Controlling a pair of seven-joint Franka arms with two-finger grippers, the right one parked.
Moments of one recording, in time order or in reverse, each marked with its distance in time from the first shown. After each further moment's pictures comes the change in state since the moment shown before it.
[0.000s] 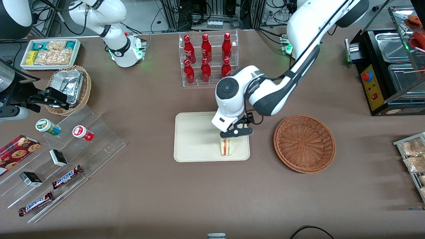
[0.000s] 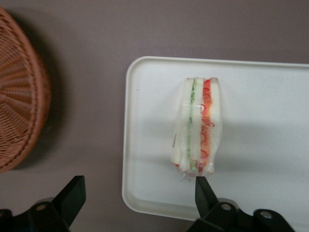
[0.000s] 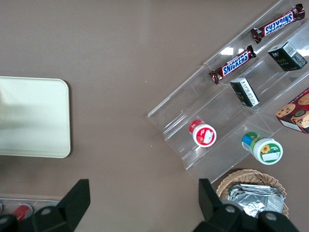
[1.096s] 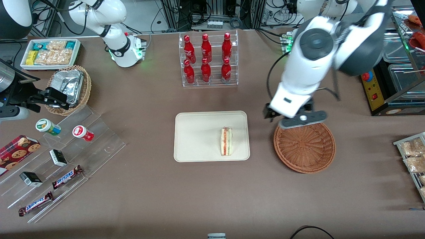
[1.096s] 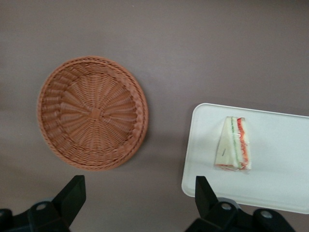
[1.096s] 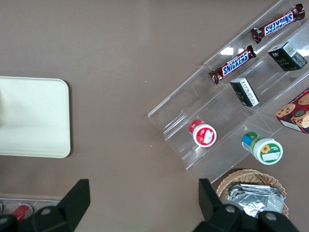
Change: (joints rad) arm 0.174 -0.383 0.142 -0.008 -0.251 -0.175 0.356
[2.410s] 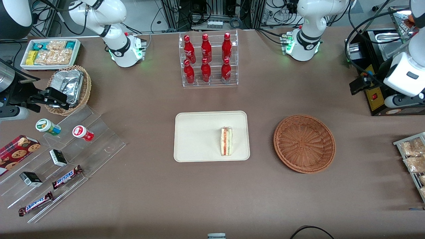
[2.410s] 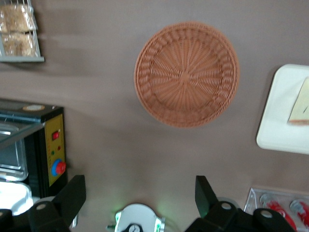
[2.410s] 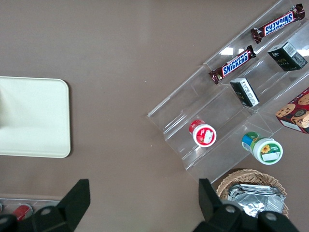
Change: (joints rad) arm 0.238 -0.141 0.130 0.100 -0.083 -0.413 0.417
